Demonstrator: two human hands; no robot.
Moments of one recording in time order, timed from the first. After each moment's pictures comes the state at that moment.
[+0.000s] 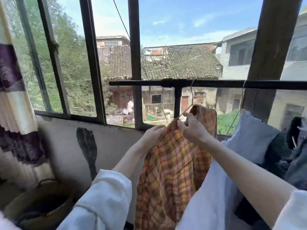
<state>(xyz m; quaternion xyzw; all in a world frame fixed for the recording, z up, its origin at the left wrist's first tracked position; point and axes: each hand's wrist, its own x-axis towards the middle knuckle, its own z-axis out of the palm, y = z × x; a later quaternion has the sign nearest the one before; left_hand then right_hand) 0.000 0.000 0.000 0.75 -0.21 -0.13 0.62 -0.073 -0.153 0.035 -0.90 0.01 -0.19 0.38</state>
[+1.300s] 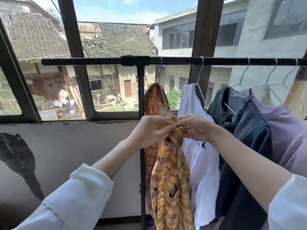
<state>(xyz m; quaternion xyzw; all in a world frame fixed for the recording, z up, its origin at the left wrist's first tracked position) -0.057 -0.019 0.001 0.69 -0.57 0.06 0.44 -0.143 -0.186 0.014 -0.70 0.14 -0.03 0.70</state>
